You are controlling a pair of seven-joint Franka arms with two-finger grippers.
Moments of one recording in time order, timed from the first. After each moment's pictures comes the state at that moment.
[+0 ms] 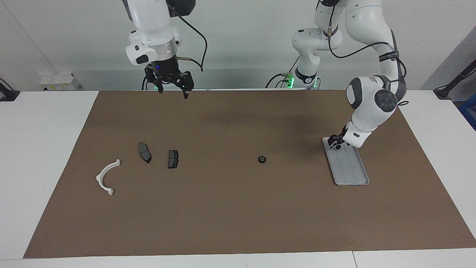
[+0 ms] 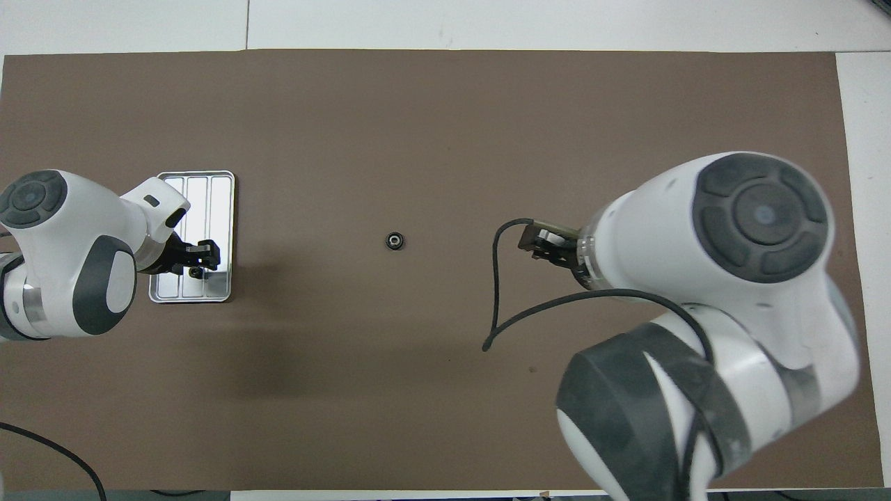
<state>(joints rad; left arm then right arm) -0.04 0.13 0.00 -2.17 0.01 2.21 -0.11 0.33 -0.01 0.13 -1.79 0.02 1.81 0.90</state>
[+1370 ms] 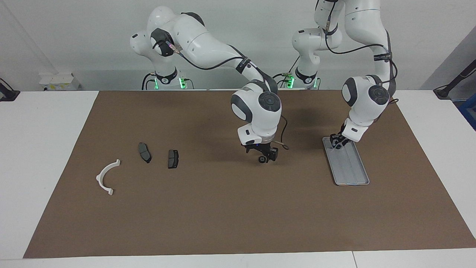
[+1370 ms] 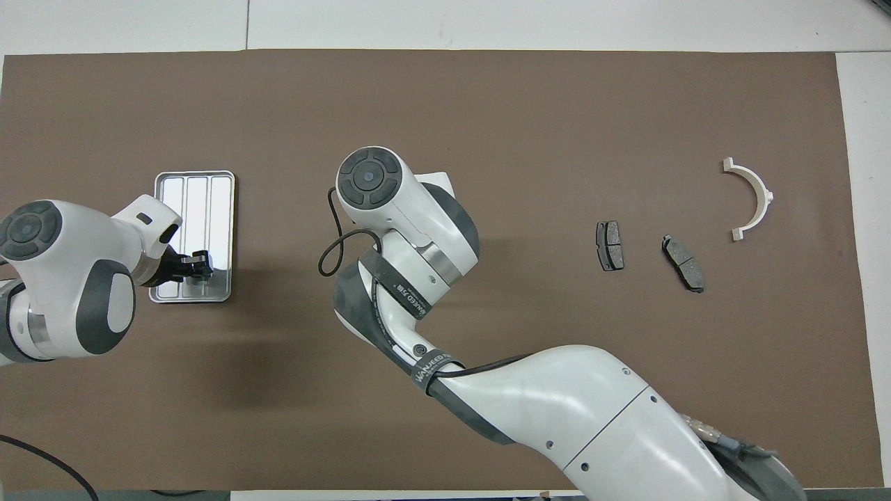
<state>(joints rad) 0.00 0.11 -0.01 -2.27 0.01 2.34 -0.13 0.60 0.80 0.12 -1.16 -0.12 1.93 1.27</state>
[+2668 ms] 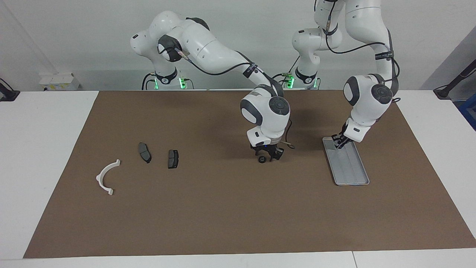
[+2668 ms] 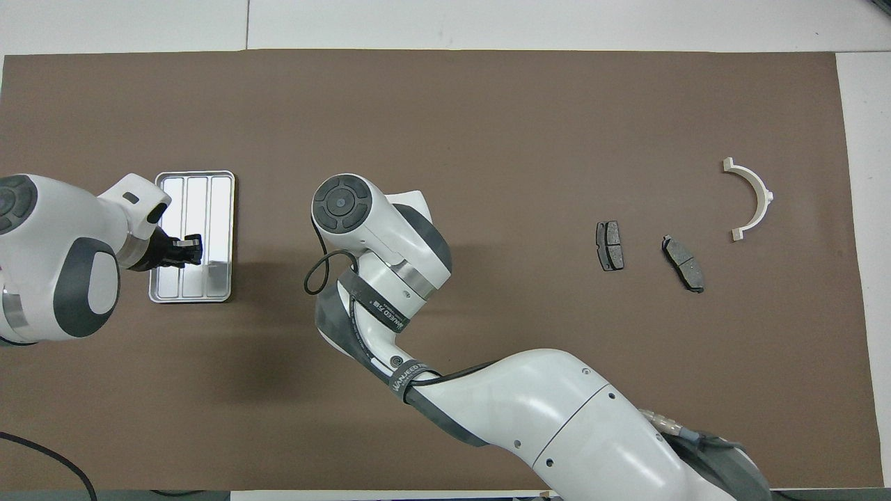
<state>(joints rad) 0.00 0.11 -0.02 -2.14 -0.02 2.21 -0.15 0.65 0.87 0.12 -1.13 -0.12 1.95 1.27</state>
